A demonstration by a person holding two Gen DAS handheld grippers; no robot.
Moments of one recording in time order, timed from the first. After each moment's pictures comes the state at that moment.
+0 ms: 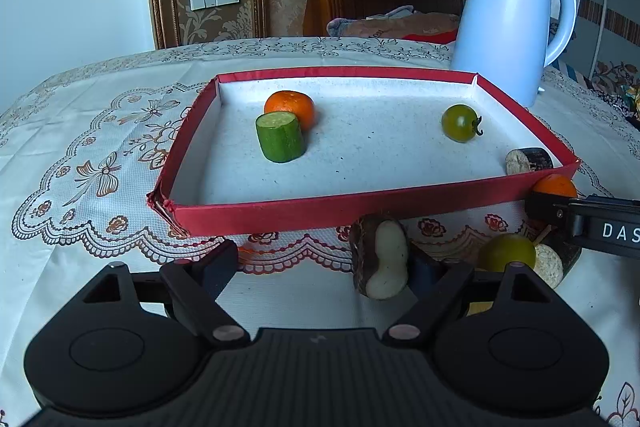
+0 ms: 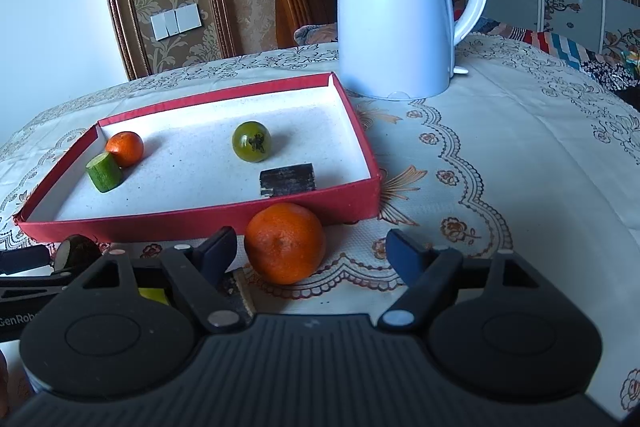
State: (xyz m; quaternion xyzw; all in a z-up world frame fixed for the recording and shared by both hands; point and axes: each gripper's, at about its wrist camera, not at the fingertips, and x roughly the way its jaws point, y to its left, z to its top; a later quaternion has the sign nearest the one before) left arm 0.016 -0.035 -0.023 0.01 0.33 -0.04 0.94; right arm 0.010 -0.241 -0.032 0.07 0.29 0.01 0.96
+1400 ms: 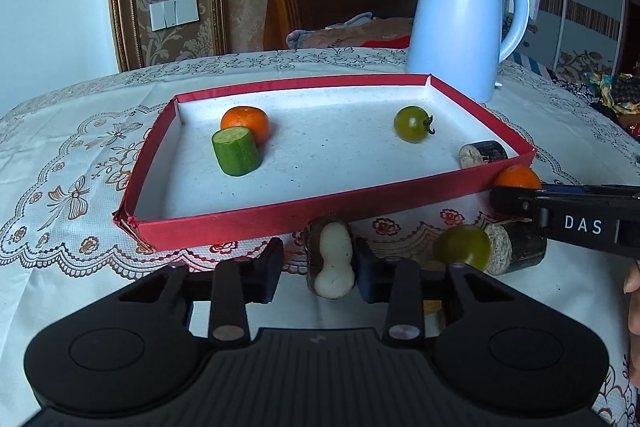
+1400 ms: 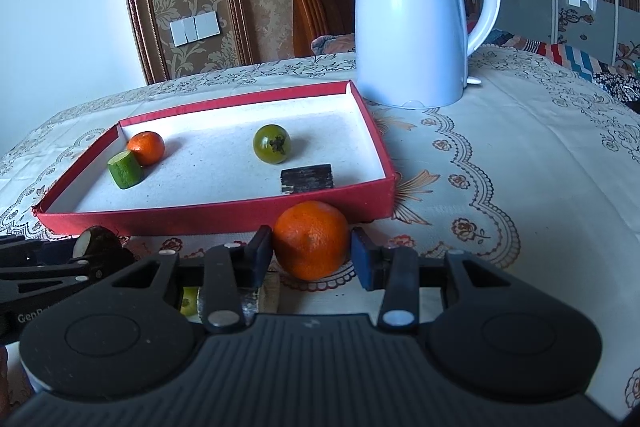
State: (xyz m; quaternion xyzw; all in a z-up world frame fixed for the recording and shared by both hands) left arm 0.004 -0.050 -0.020 0.03 0.31 -0.09 0.95; right arm -0.002 -0.239 -0.032 0.06 0.27 0.04 0.96
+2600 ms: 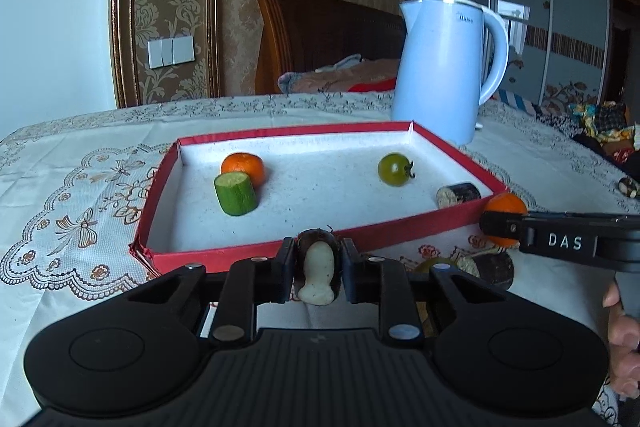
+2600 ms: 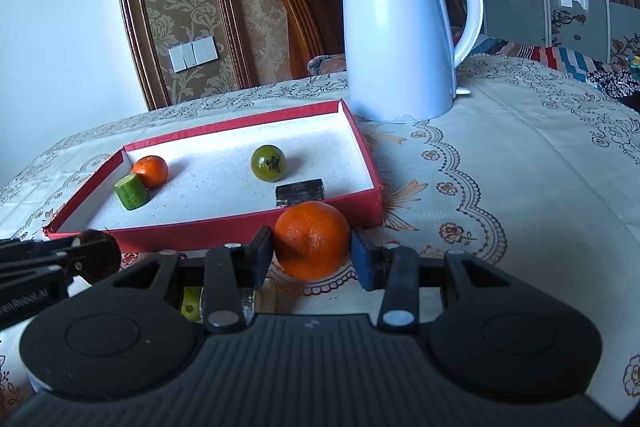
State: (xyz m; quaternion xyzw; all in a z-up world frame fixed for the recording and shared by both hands) left arm -0.018 -0.040 0.000 0.01 0.24 -0.11 0.96; right arm -0.017 -0.250 -0.028 0.09 0.23 0.03 0.97
